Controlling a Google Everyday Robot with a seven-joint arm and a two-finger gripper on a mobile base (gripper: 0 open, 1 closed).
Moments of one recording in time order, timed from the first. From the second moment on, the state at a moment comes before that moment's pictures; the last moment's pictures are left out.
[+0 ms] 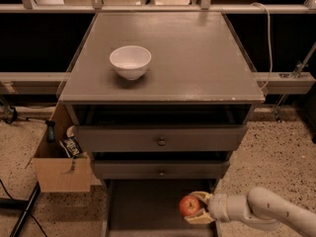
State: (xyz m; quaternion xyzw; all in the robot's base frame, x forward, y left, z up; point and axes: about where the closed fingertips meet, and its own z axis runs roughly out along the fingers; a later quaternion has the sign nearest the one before) arm 0.437 -0.127 0.381 -0.51 0.71 0.30 0.37
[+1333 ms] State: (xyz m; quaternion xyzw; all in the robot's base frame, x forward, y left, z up) arm 0.461 -0.185 0.537 -0.49 0.73 0.22 0.42
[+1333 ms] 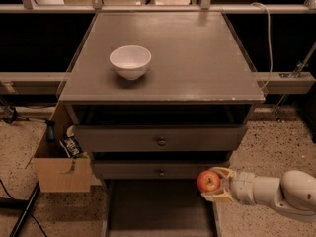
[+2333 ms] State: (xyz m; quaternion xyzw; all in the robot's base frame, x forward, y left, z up) arm 0.433 -0.183 0.702 -0.56 0.64 0.18 0.49
